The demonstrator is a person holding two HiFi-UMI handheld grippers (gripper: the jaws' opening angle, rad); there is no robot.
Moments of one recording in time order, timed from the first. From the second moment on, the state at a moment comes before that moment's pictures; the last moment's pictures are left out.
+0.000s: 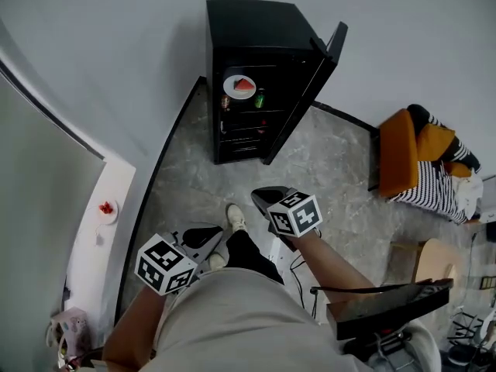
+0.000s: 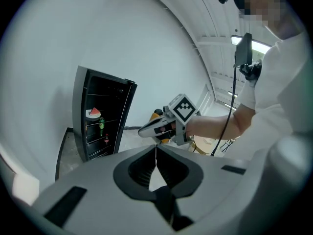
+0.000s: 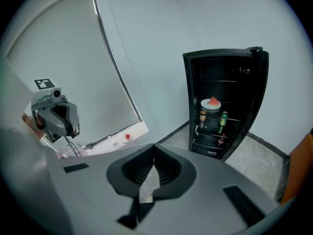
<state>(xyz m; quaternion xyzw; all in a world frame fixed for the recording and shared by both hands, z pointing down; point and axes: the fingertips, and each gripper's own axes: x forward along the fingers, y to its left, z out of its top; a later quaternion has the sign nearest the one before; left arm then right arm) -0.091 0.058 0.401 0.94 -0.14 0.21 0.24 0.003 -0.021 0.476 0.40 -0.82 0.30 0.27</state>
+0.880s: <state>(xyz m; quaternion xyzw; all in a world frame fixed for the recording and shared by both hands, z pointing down) -0.111 0.103 0.414 0.94 -0.14 0.21 0.25 -0.035 0.068 0.457 0.36 -0.84 0.28 0.28</state>
